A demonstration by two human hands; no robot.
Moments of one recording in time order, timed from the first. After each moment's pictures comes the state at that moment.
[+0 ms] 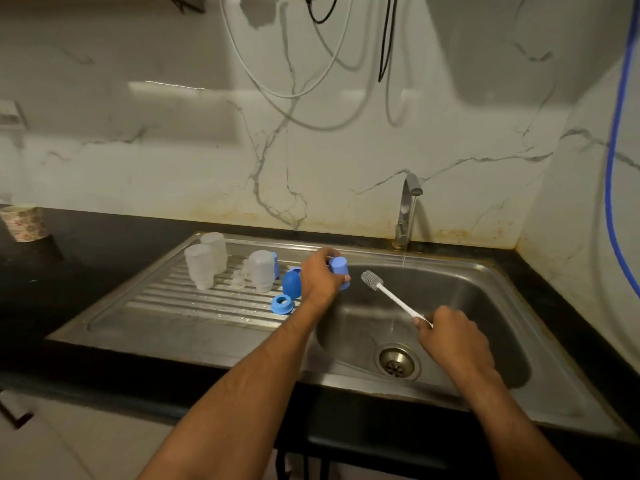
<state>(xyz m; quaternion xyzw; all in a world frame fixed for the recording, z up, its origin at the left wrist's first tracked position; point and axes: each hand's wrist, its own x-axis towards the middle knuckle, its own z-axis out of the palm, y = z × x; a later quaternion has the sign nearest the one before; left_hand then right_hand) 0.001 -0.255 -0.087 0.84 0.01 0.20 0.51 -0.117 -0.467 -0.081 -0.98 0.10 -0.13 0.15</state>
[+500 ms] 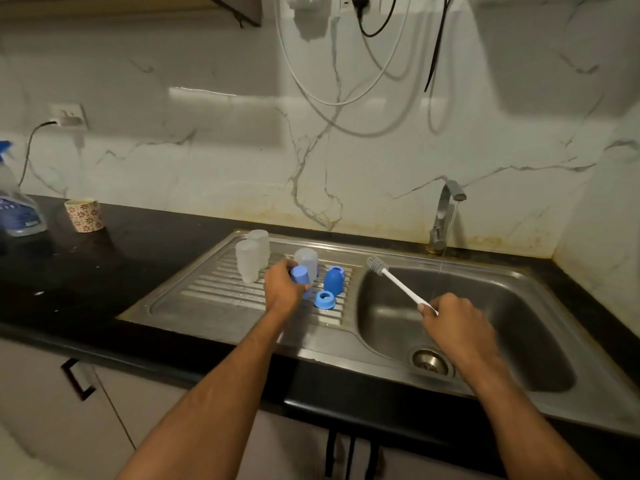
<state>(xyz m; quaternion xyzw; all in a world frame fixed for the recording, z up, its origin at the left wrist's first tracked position) -0.060 -0.094 -0.098 0.84 0.11 0.24 0.47 -0.137 -0.385 -0.069 -0.97 0.06 -0.15 0.16</state>
